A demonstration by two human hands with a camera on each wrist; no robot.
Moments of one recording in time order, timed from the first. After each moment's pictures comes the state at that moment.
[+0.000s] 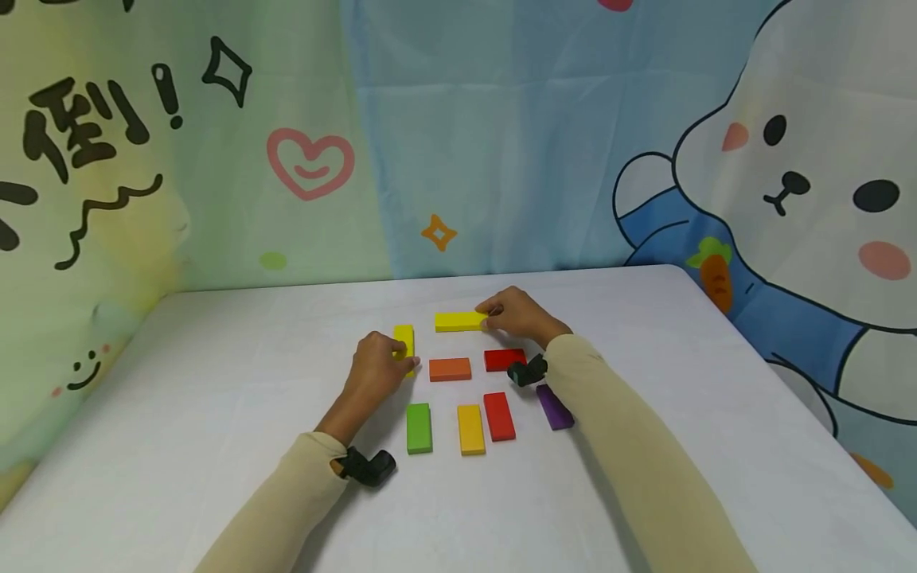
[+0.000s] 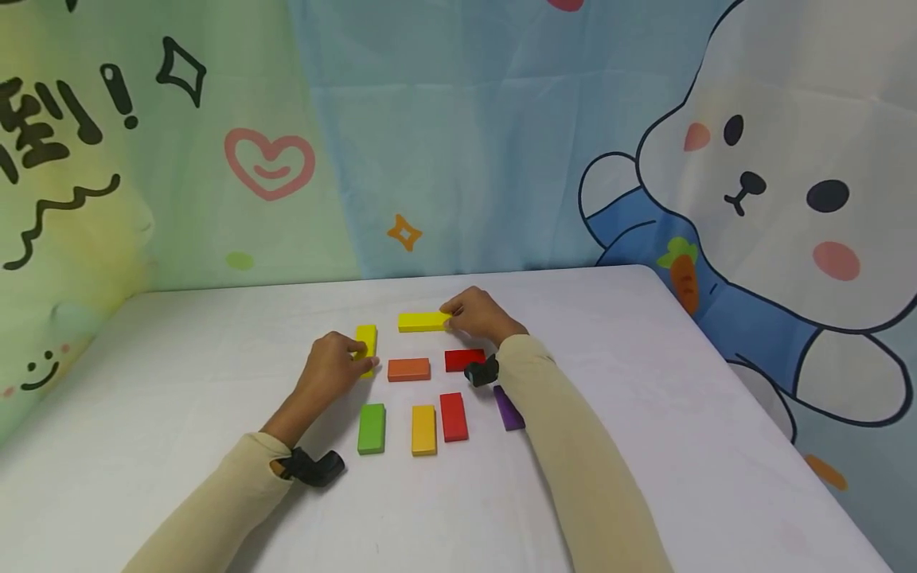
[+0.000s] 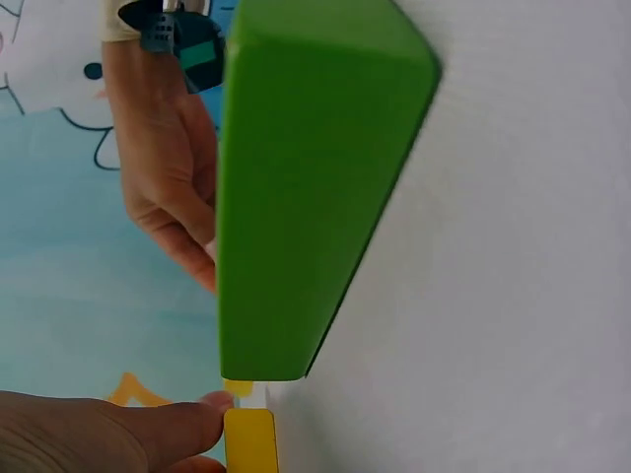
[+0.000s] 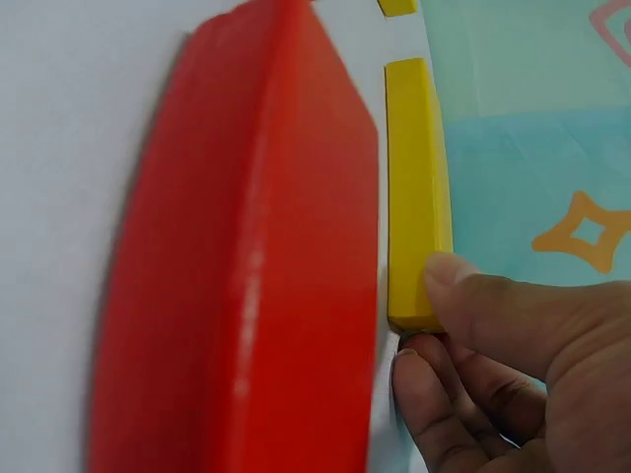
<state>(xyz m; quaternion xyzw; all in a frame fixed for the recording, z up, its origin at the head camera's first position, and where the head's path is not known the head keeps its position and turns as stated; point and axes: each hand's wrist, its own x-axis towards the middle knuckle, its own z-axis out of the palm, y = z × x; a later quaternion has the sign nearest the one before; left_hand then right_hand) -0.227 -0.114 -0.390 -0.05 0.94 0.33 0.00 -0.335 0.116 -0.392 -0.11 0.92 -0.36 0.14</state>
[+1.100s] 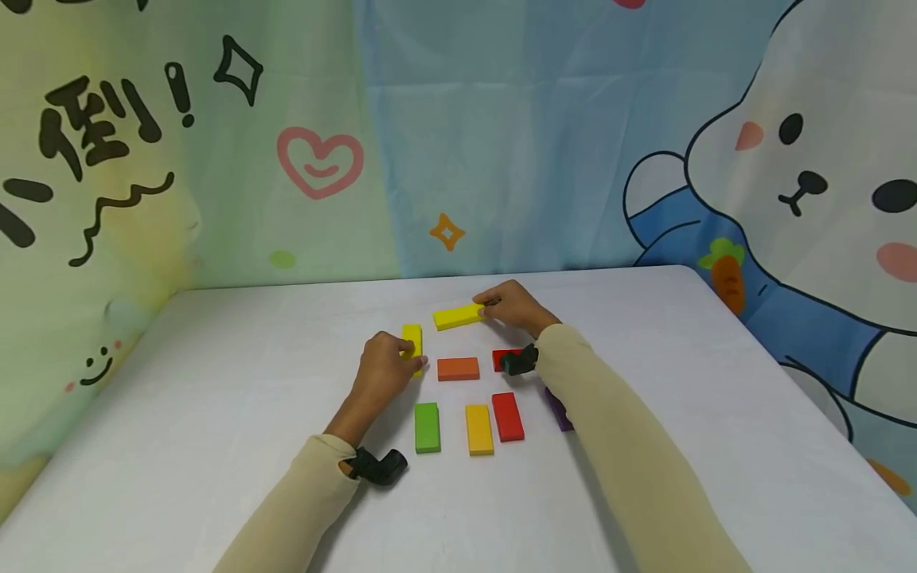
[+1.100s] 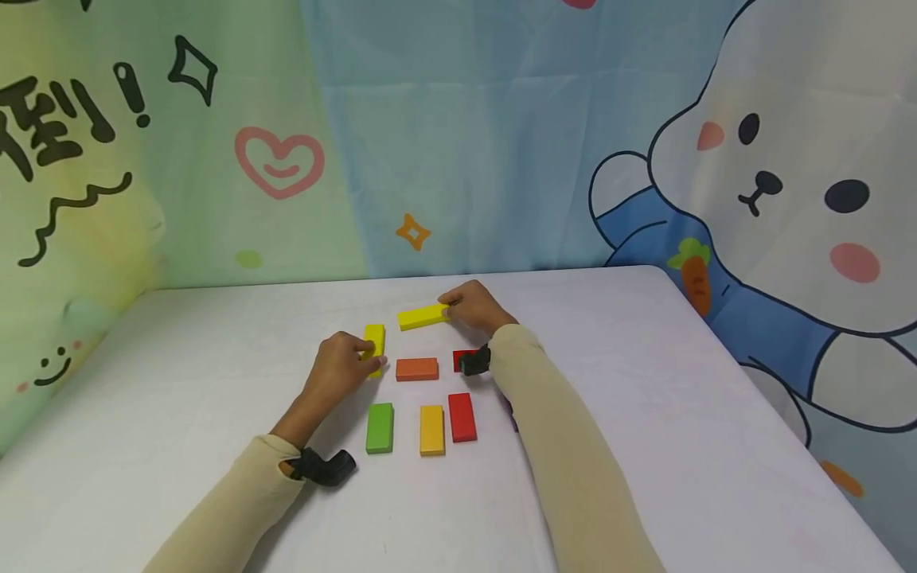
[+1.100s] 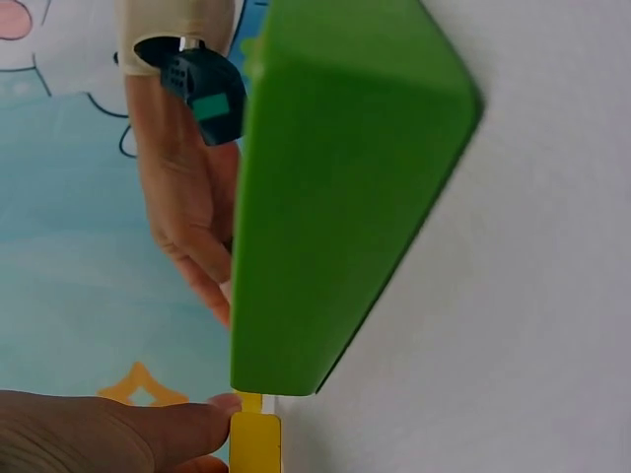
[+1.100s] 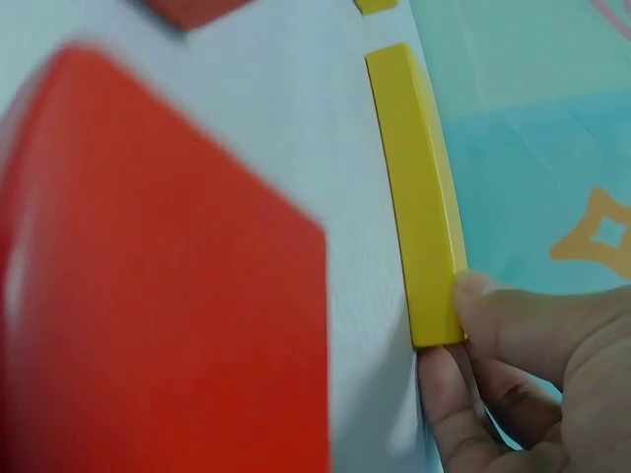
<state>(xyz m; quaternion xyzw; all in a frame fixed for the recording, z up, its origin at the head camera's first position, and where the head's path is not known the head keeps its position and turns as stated) -0.229 -0.115 -0.395 -0.06 0.93 0.35 -0.01 -0.351 0.101 -0.397 -0.11 0.90 -0.41 0.13</state>
